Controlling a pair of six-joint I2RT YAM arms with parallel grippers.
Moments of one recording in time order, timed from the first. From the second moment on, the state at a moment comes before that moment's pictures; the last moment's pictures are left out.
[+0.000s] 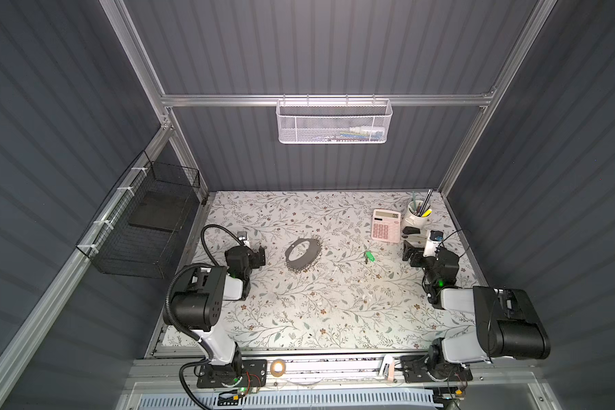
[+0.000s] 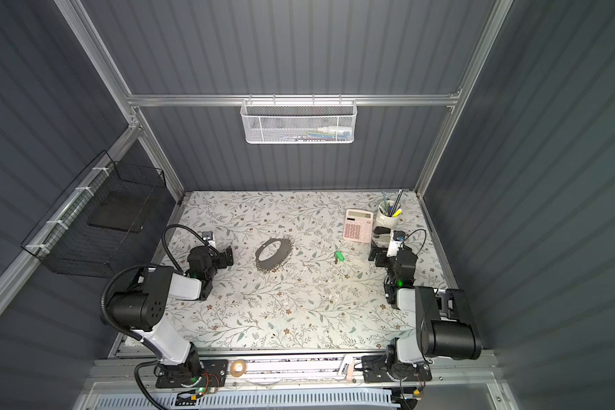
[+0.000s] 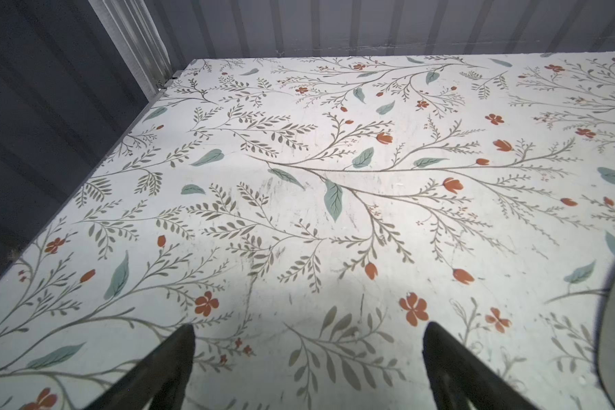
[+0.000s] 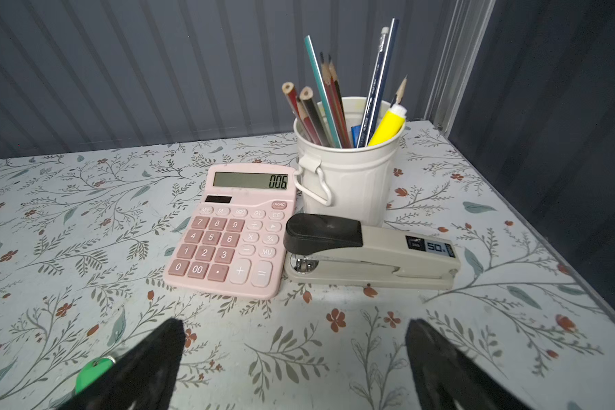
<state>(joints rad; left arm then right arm) -0.08 1.71 0.47 0.82 -0.13 0.01 -0.09 1.46 0.31 0.90 -0.11 0.04</state>
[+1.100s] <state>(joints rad) -0.08 1.71 0.47 0.82 -0.11 0.02 -0.10 1.46 0.31 0.89 -0.17 0.04</state>
